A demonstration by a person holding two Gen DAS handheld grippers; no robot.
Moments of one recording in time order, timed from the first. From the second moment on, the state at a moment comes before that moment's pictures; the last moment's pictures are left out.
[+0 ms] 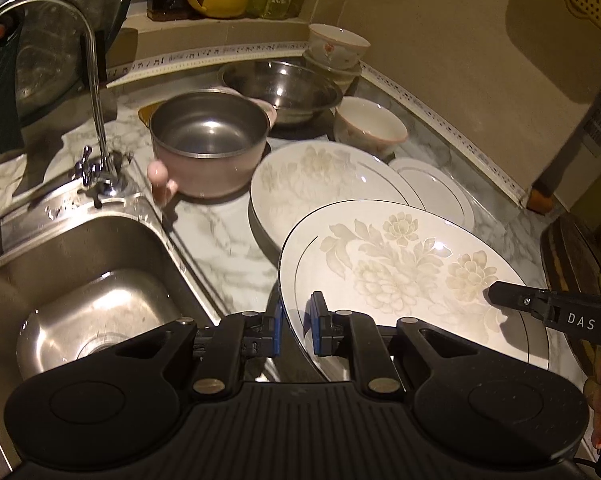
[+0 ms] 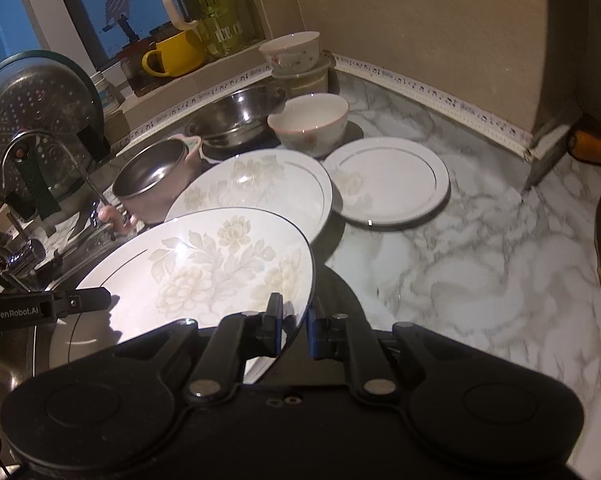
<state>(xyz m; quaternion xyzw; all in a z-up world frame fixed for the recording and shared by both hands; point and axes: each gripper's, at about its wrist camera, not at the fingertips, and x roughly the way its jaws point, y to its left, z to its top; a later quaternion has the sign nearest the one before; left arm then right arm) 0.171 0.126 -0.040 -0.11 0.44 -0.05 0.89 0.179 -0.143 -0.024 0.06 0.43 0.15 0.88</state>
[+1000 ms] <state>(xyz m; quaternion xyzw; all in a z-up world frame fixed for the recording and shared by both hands) 0.259 0.123 -0.078 -0.14 0.45 0.03 0.88 0.312 -0.137 -0.065 0.04 0.46 0.24 0.85</state>
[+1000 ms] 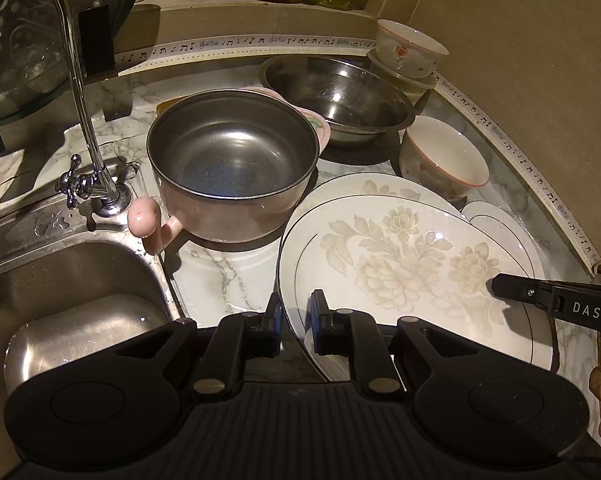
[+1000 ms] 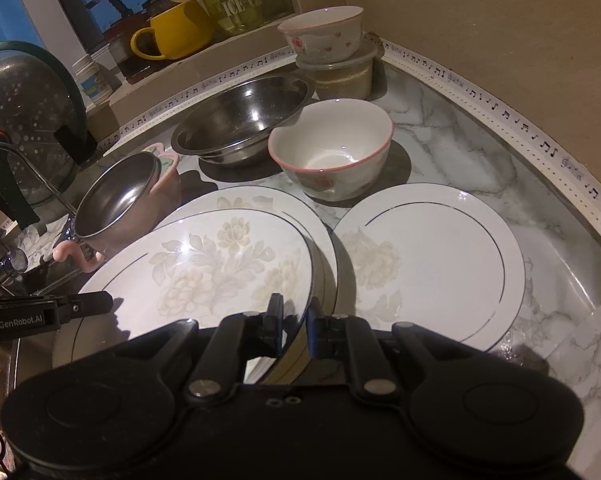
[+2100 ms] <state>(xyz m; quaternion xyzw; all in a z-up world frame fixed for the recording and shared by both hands) 0.269 0.127 -0.092 -0.16 0.45 0.05 0.87 0.329 -0.135 -0.076 0.04 0.47 0.26 0.85</state>
